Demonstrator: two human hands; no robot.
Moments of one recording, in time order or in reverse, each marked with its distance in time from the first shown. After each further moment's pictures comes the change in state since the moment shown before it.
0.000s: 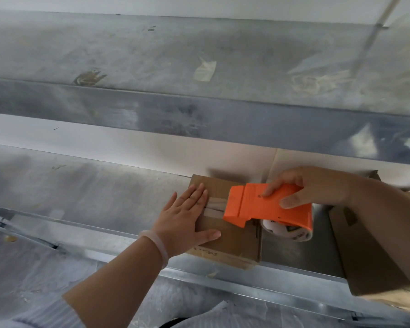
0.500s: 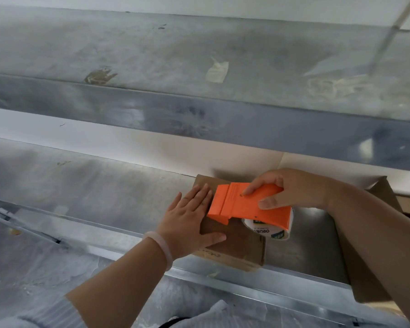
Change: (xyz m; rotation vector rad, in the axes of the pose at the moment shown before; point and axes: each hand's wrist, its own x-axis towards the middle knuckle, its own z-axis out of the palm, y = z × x) left_hand 0.001 0.001 0.006 -0.011 0.041 -0.007; right_hand 0.030 -0.018 0.020 -0.024 -0.007 -0.055
